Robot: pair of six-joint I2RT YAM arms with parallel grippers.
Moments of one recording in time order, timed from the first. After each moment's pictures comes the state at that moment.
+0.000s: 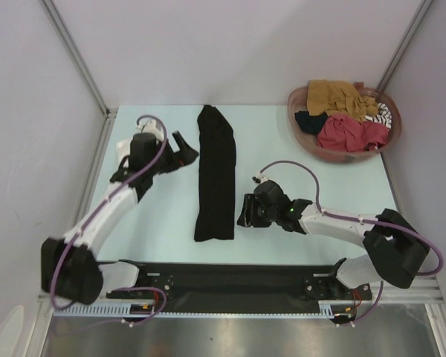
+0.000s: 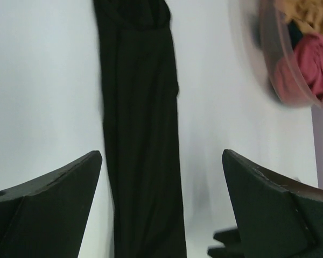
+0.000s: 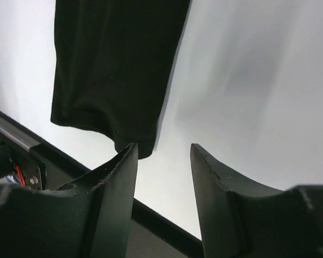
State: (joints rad) left arm -0.23 1.34 1.00 -0.17 0.15 -0.59; right arm 0.85 1.38 0.72 -0.13 -0.04 0.77
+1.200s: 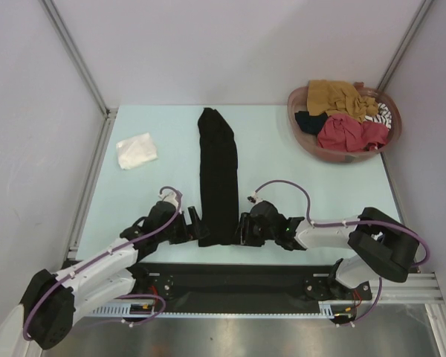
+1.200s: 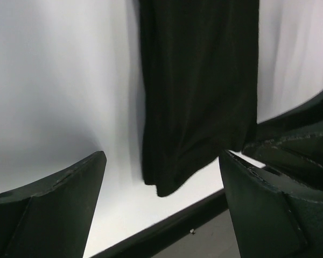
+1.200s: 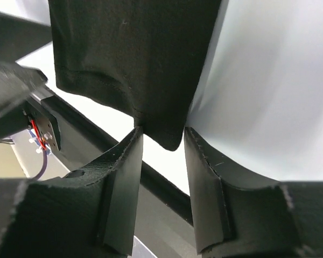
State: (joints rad) left arm -0.59 0.87 0.28 -0.18 0.13 -0.78; right arm 0.98 1.47 0.53 0.17 -0.11 0.99
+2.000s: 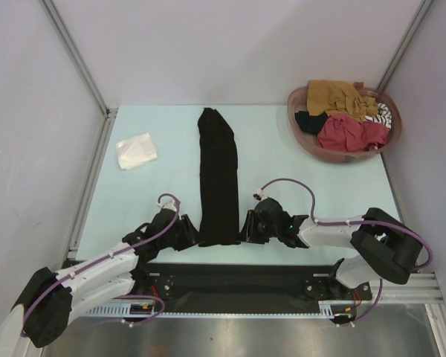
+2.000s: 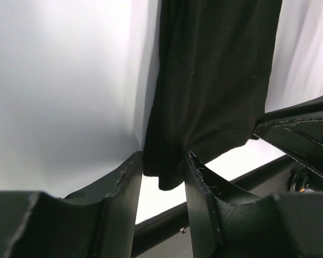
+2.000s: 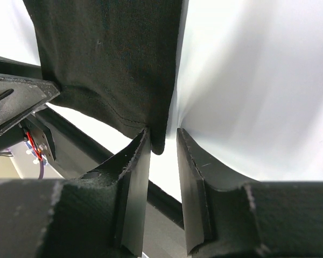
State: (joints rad) left arm -0.69 0.86 0.21 -0.16 0.07 -0.98; right arm 0.92 1.44 0.51 0.14 -0.11 0.97
